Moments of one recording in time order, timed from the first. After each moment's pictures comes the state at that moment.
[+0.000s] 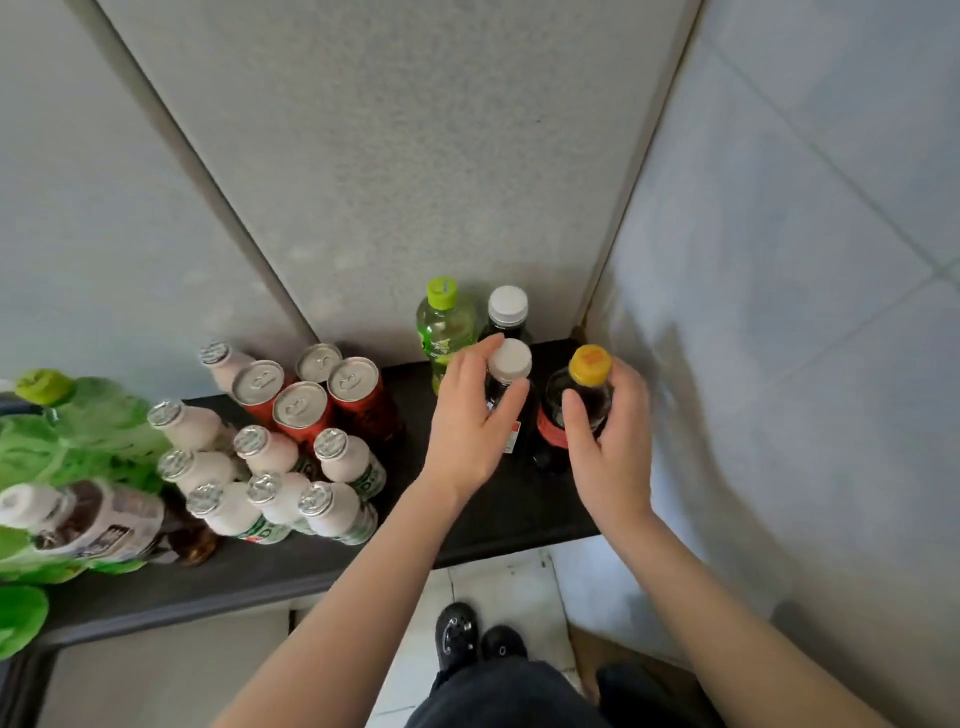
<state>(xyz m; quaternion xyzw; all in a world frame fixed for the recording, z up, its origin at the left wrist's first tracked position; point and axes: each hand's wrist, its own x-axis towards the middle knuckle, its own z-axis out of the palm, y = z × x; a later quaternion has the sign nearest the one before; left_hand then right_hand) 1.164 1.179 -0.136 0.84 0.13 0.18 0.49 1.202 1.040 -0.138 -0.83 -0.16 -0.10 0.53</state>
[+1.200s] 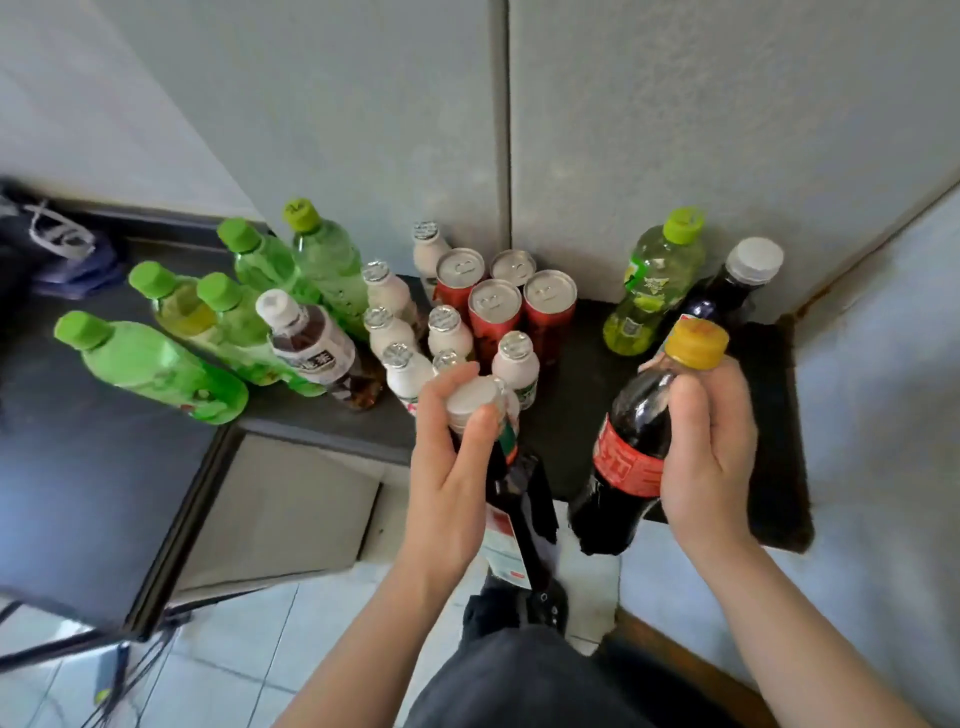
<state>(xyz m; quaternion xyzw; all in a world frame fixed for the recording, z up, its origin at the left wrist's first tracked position) 0.990 1.206 -0.106 0.65 0.34 0.31 0.61 1.131 1.102 -0.113 -0.68 -0.32 0.05 0.66</state>
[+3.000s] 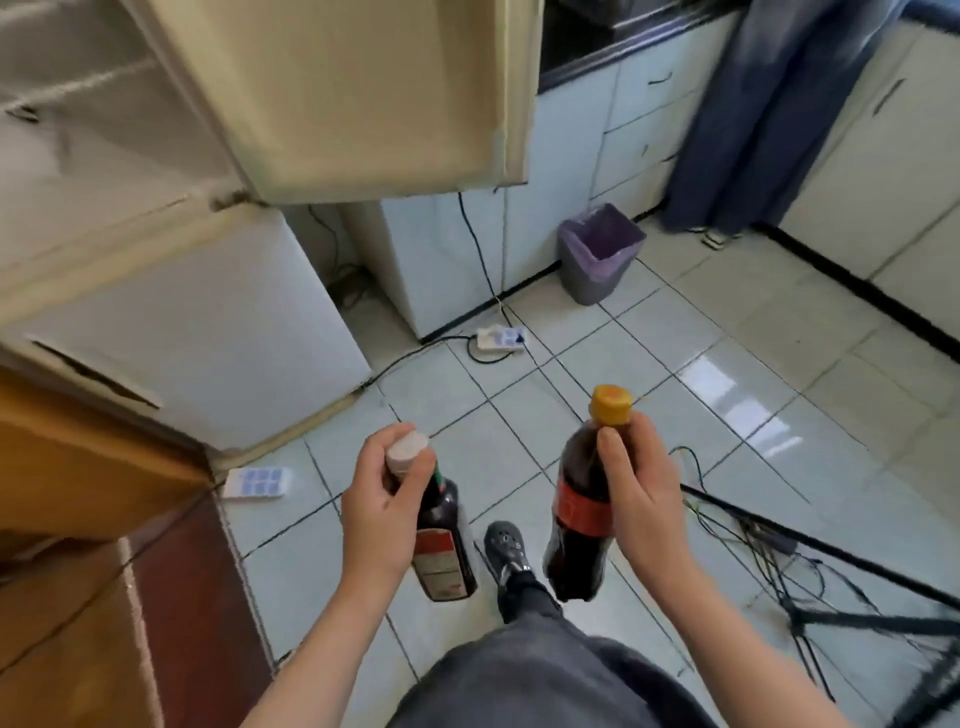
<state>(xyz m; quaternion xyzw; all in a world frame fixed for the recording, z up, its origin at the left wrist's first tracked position) 0.124 0.791 -0.172 -0.15 0.77 0.62 -0.06 0.111 1.006 -0.162 -0.05 -0.81 0.58 0.08</state>
